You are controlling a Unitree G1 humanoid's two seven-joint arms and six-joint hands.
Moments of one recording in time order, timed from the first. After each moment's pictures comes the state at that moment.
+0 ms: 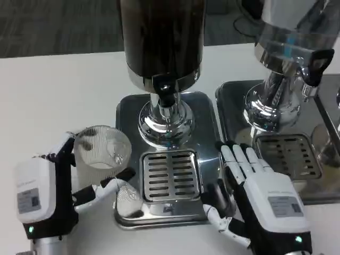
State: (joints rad) left arm -0.15 0.35 -0.30 0.88 0.77 -0.56 1.20; right arm 0.26 -0.28 0.44 -0.11 -1.01 0.07 -0.35
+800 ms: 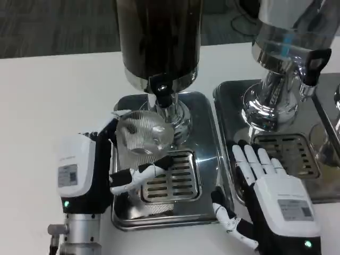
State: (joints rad) left arm -0.24 0.29 -0.36 0.83 0.76 -0.61 1.06; right arm 0.32 -0.27 0.42 -0.16 -1.03 0.10 -0.35
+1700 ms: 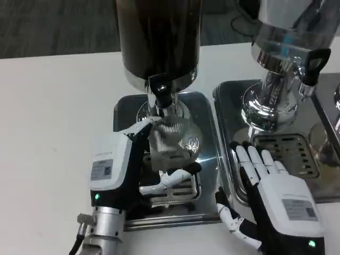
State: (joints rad) left arm -0.35 0.22 -0.46 1.00 0.76 -0.56 1.02; right arm 0.34 -0.27 0.40 -0.20 -1.01 0.11 -0.30
